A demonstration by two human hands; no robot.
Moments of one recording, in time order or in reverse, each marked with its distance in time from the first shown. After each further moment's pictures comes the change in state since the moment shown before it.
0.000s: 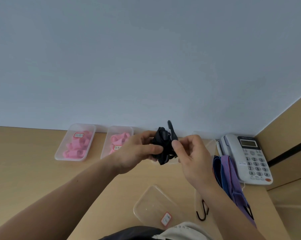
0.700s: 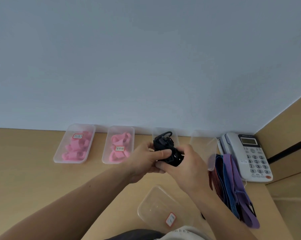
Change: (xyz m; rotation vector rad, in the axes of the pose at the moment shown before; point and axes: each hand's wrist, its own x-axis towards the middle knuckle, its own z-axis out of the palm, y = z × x) left_hand 0.010 -0.028 0.002 -0.173 0.133 -0.228; right_hand -0.010 0.010 0.026 -0.527 -0.080 0.105
